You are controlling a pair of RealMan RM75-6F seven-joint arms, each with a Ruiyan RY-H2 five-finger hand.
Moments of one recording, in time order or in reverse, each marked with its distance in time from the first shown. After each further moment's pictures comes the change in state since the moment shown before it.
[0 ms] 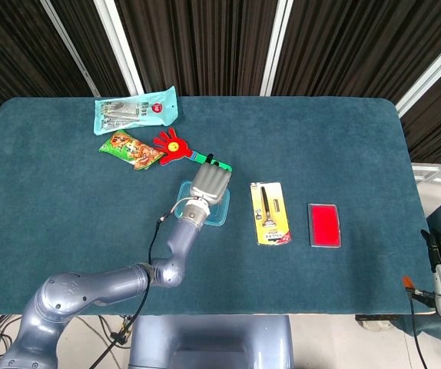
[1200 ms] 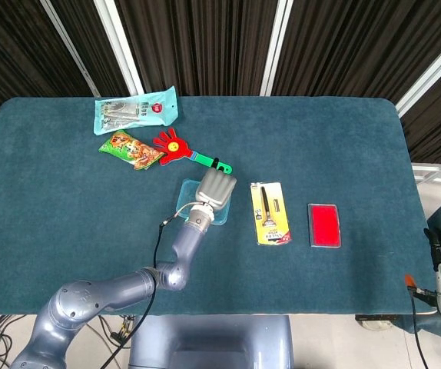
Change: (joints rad) left arm 0.012 -0.096 0.008 0.129 0.062 -0.049 0.075; right arm -0.001 -0.002 0.008 0.000 0.006 0.009 -0.005
